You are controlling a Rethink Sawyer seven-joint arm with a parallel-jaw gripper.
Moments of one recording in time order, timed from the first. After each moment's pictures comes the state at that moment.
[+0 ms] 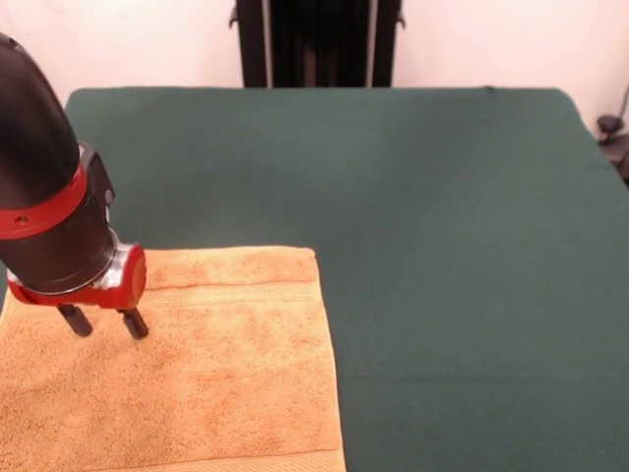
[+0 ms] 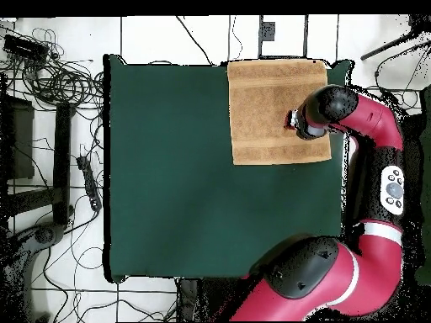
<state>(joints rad) -0.56 -0.07 0.34 0.64 -0.37 1.21 1.53</state>
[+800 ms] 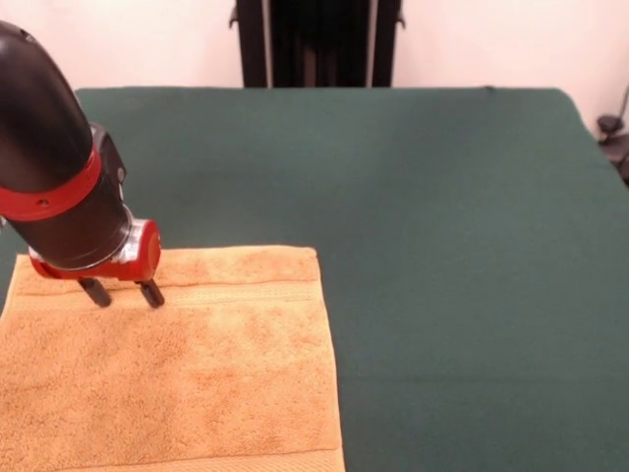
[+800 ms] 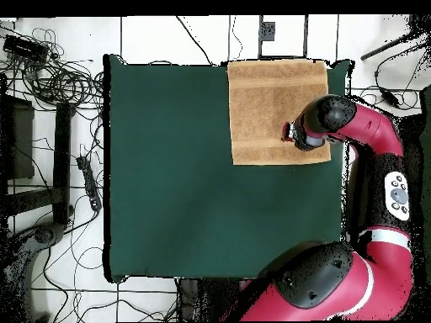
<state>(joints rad) -0.59 -0.12 0.33 0.78 -0.37 1.21 1.53</state>
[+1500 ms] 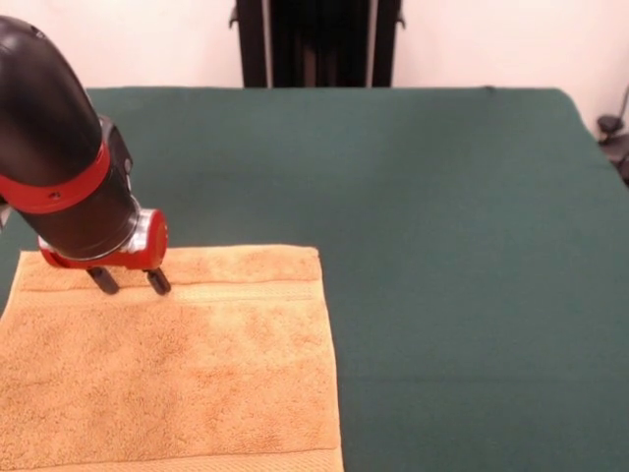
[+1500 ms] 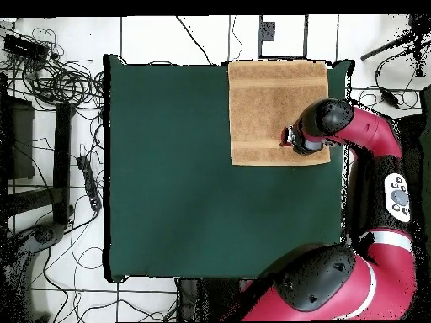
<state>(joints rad) -0.59 -0.14 0.31 0.82 -0.37 1.21 1.53</state>
